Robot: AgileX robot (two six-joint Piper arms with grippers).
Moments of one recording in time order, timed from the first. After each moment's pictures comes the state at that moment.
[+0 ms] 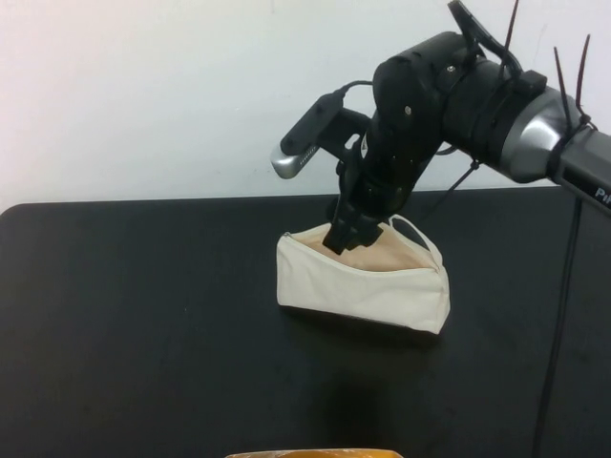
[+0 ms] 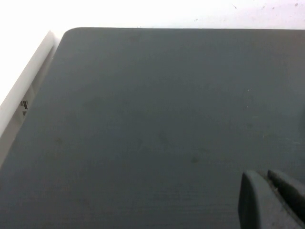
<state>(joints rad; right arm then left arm) 0.61 2.15 -2.03 -0.05 1.09 -0.36 -0.01 -0.01 0.02 -0.06 0.37 -0.02</state>
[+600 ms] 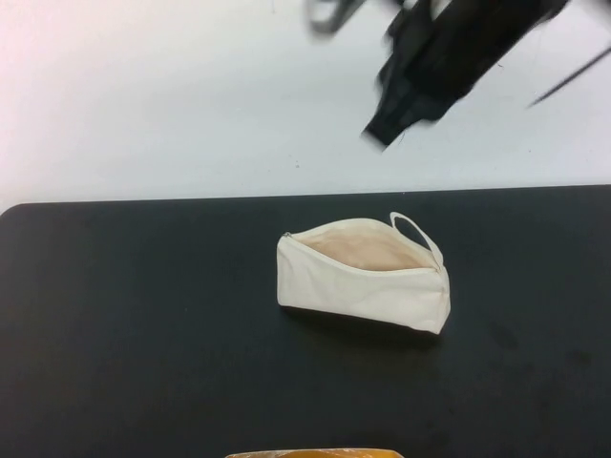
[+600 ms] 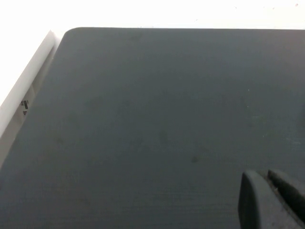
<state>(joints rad) 0.61 1.91 -2.18 -0.05 1.28 -0.37 -0.01 -0.01 0.02 -0.06 0.37 -0.02</state>
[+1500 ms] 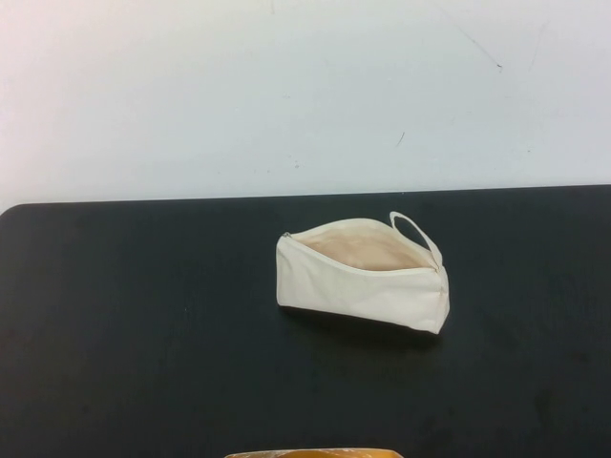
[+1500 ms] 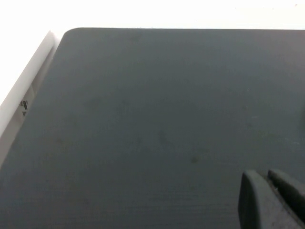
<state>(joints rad) 0.61 1.21 -2.06 -0.15 1.28 -0.37 -0.01 -0.01 0.02 -0.06 0.37 -0.02</state>
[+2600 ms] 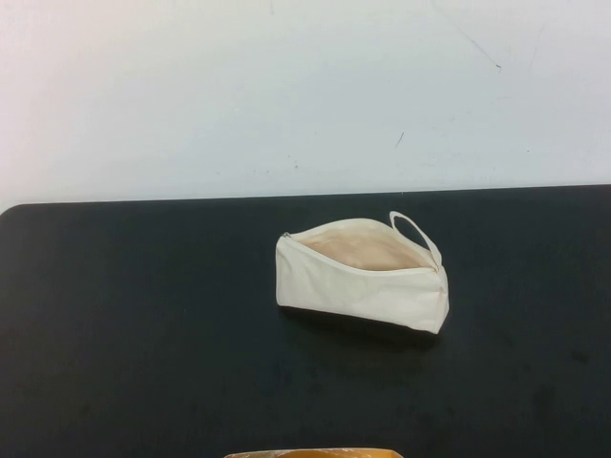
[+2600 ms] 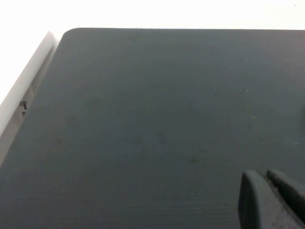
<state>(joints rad) 0.43 1.18 -1.97 0.06 1.28 -0.37 -0.01 -0.01 0.02 -0.06 0.37 -0.02</state>
